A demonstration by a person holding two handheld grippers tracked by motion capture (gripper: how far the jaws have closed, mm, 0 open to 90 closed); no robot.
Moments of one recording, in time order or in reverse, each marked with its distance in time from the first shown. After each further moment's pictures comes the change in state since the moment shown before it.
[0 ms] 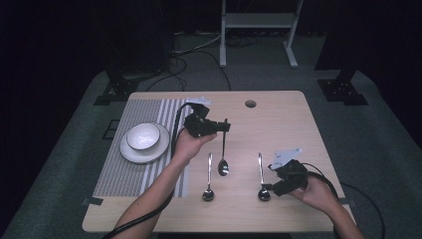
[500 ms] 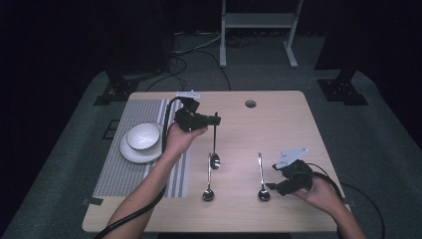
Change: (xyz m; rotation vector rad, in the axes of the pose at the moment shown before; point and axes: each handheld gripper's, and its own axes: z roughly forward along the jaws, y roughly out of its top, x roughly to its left) left arm 0.012 0.009 -0.024 -0.010 0.059 0.004; right arm -0.004 -0.009 -0.007 -0.018 -0.010 0.045
